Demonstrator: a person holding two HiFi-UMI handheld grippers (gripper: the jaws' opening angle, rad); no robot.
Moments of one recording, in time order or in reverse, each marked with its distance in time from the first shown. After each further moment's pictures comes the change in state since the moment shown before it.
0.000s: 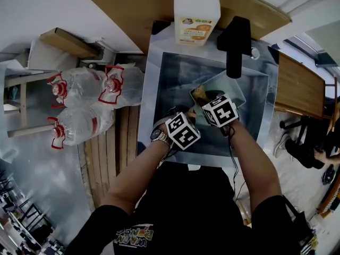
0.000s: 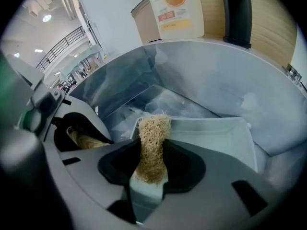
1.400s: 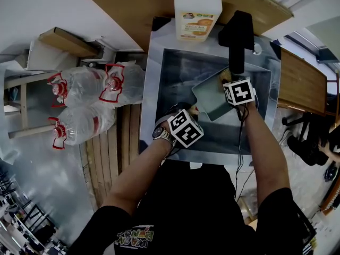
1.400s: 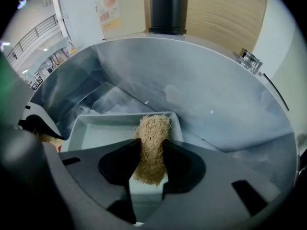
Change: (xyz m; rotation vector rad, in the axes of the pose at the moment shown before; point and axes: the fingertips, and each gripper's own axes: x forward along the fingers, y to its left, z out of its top) left arm 0.000 0.000 0.001 -0.003 -0.004 0.000; right arm -0.028 -0.119 -0.013 0.131 0.061 -0.312
